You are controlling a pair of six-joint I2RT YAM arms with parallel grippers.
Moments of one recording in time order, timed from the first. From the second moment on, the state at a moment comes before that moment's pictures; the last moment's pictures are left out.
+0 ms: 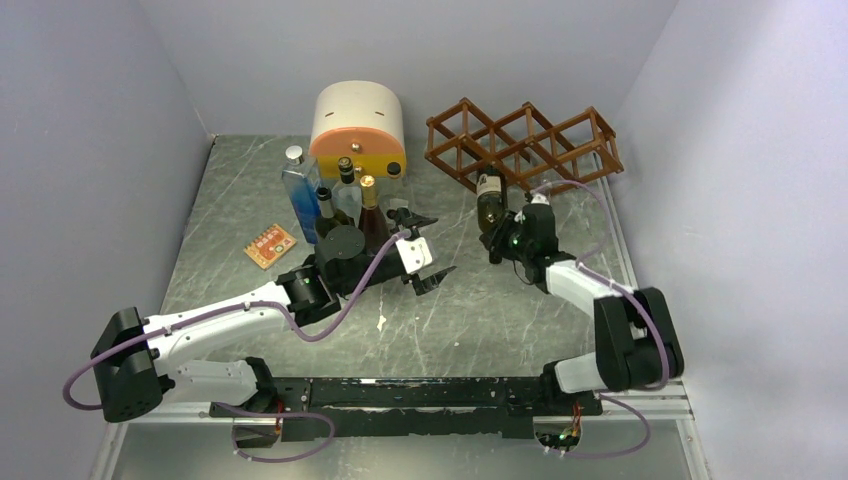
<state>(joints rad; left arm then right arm) -1.04 1.19 0.85 0.33 0.12 0.36 0.21 1.45 0.64 0.23 -0.11 0.53</state>
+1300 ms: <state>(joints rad) -1.25 1.25 0.78 0.29 0.16 0.62 0.21 0.87 0.82 -0.97 -0.49 0.40</state>
